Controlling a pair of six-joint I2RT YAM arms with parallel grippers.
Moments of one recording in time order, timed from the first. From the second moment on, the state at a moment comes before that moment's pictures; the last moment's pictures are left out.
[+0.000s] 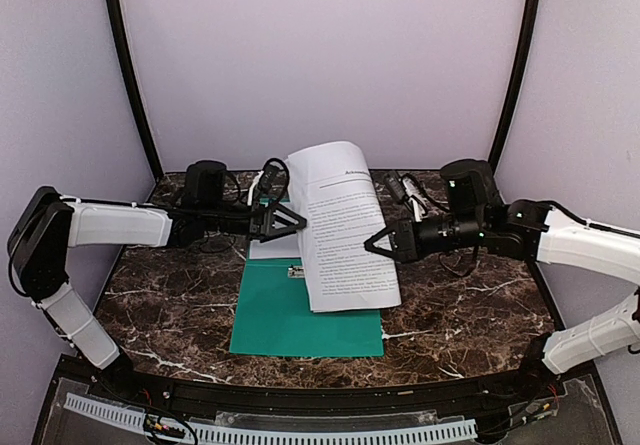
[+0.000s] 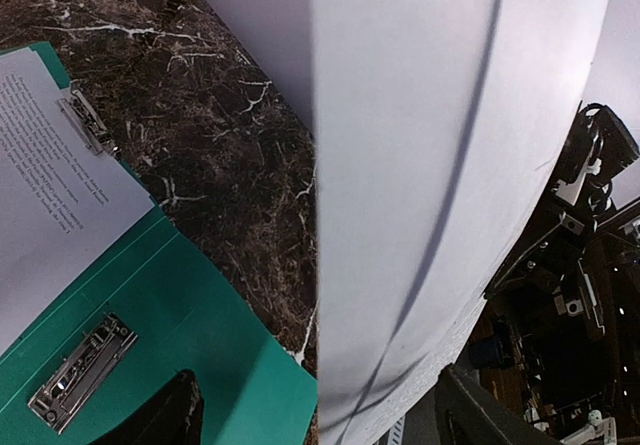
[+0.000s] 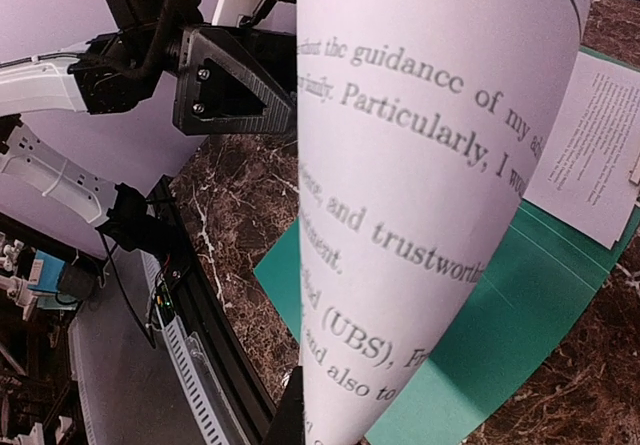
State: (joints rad) left arm -0.56 1.60 0.94 0.25 0.83 -0.59; right arm 0.84 1.20 0.93 -0.26 -0.39 0.45
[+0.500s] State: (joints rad) left arm -0.58 1.69 0.93 0.57 0.93 -0.80; right arm 0.84 1.23 0.93 -0.25 -0.39 0.46
